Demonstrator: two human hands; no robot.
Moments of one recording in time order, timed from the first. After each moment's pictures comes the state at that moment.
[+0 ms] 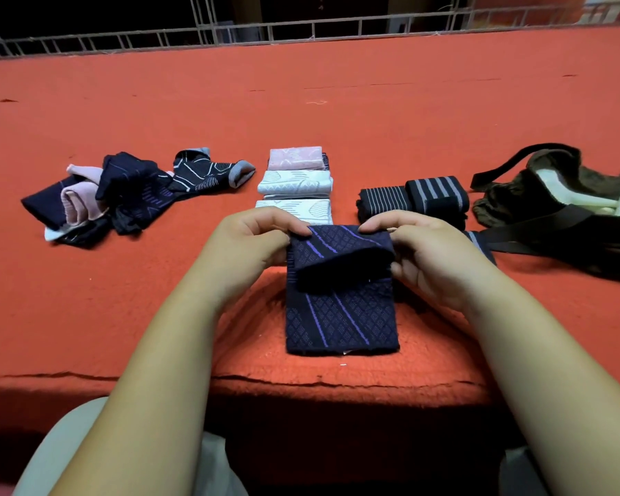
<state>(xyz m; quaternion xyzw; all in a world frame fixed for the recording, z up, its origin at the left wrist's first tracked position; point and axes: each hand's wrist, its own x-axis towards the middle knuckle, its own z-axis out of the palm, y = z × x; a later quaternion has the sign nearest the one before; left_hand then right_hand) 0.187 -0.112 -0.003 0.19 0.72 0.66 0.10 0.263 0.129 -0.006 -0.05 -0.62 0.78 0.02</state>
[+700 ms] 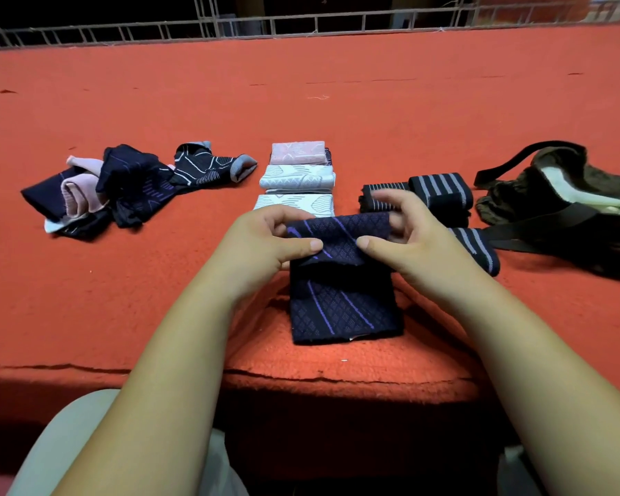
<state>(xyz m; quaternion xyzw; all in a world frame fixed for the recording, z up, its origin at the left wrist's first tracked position) 0.190 -0.102 -0.007 0.17 0.72 0.65 0.13 0.266 0.127 -0.021 0.03 -0.79 0.60 0.11</state>
